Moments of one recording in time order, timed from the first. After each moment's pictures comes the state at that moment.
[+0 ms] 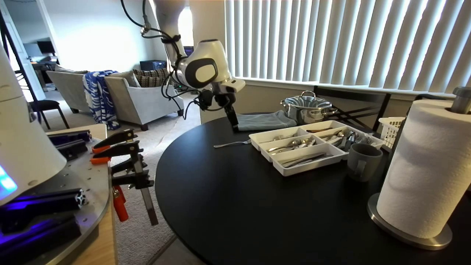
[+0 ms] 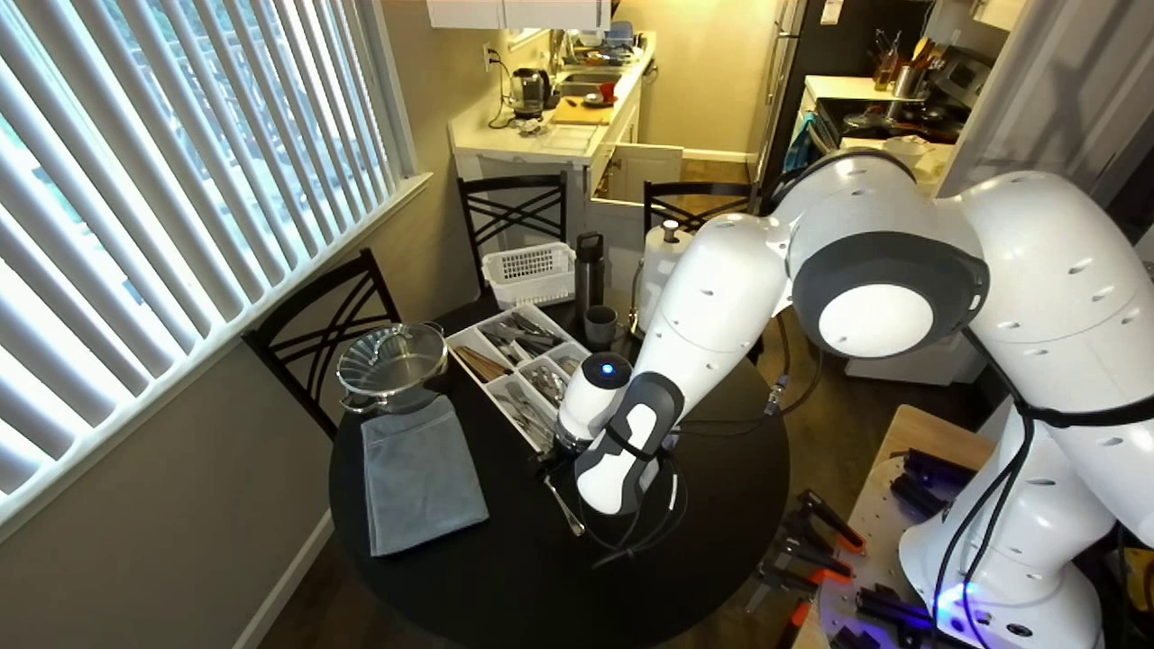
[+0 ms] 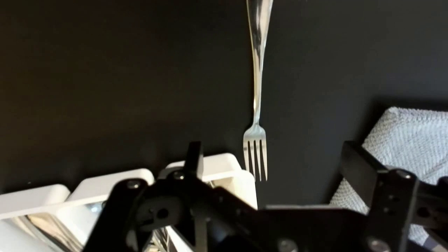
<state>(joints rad) 0.51 0.82 -0.12 -2.09 0.31 3.19 0.48</state>
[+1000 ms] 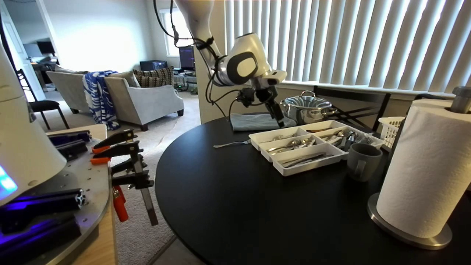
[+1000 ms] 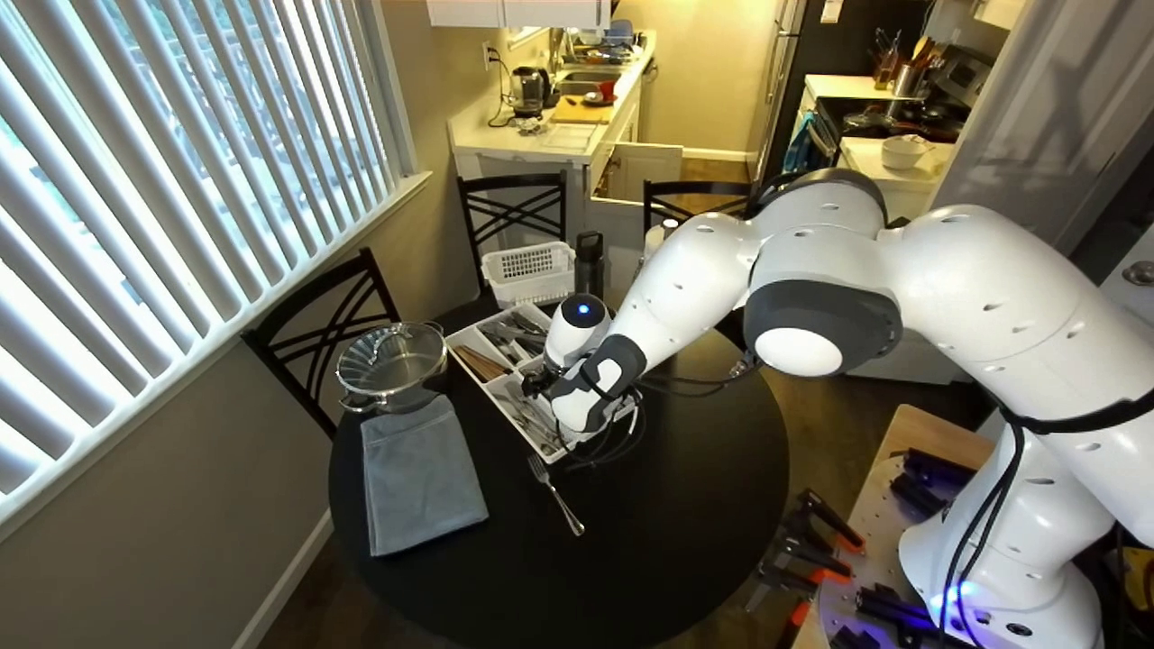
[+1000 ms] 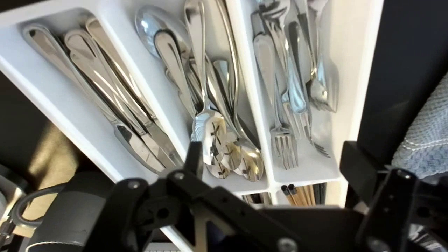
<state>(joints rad) 0.47 0.98 -0.35 -1.75 0.28 3.04 0.49</state>
